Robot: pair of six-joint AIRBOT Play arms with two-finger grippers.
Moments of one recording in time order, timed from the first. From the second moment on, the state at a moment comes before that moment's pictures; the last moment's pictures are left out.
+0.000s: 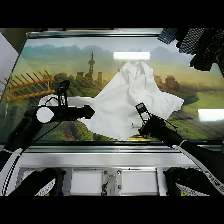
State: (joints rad) left arm -0.33 -0.96 0.78 1.11 -0.87 -1.68; right arm 0.66 -1.26 0.68 -2.07 1.00 2.13
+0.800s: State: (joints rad) left arm -0.33 -0.96 0.77 1.11 -0.87 -1.68; right arm 0.56 -1.26 0.68 -2.12 0.98 2.15
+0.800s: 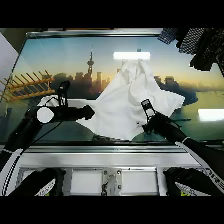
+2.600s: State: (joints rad) left arm -0.97 -1.39 1.09 1.39 -0.74 -2.13; right arm 0.56 -0.91 1.09 -1.59 1.30 1.97
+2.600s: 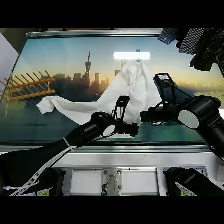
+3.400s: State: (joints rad) left arm -0.90 -1.39 1.09 1.66 -0.97 -2.27; right arm 0.55 -0.91 1.09 -1.66 1.33 1.96
